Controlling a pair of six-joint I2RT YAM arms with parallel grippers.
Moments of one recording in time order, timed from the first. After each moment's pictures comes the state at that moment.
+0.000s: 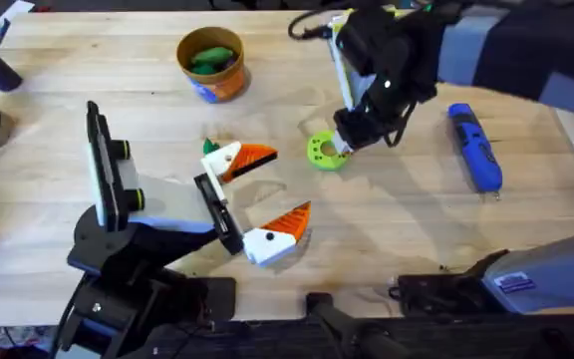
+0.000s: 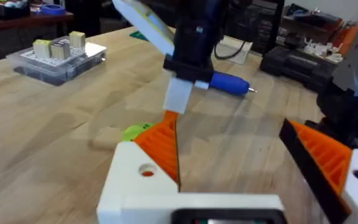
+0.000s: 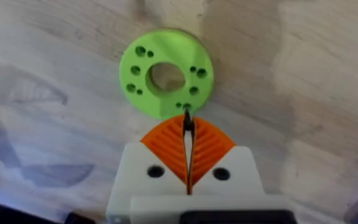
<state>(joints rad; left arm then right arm) -0.32 0.00 0.00 -0.06 0.77 -0.14 0.52 1.69 1.23 -1.02 -0.07 0.15</state>
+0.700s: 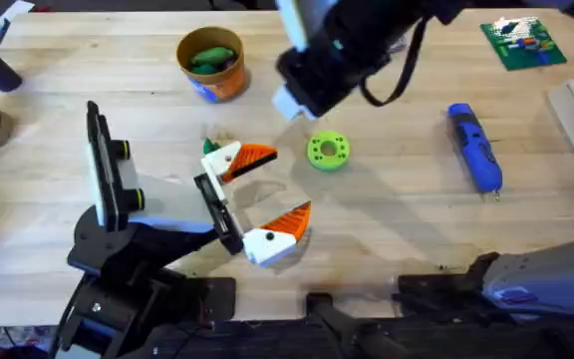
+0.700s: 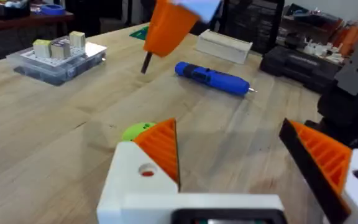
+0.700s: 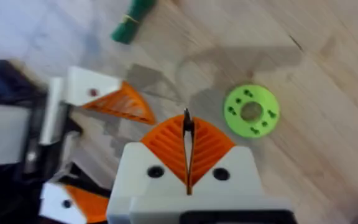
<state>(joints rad) -0.32 0.00 0.00 -0.06 0.77 -0.14 0.80 1.67 1.78 -1.32 -0.07 0.11</state>
